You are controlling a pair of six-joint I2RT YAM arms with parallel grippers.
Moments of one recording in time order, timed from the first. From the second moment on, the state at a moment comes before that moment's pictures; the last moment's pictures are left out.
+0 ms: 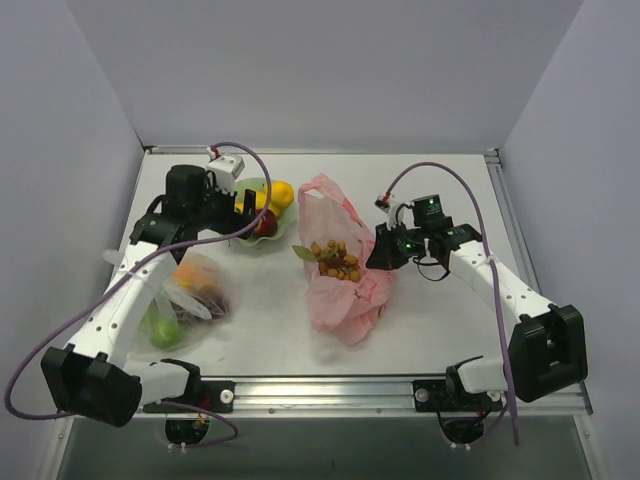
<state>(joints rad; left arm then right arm) -0.29 1.21 1.22 -0.58 0.20 0.03 0.33 1.35 0.94 -0.49 -0.59 -0.03</state>
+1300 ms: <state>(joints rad) -0.23 1.76 1.44 -0.64 -0.20 -0.31 0.34 1.34 0.94 -0.50 -0.58 -0.05</state>
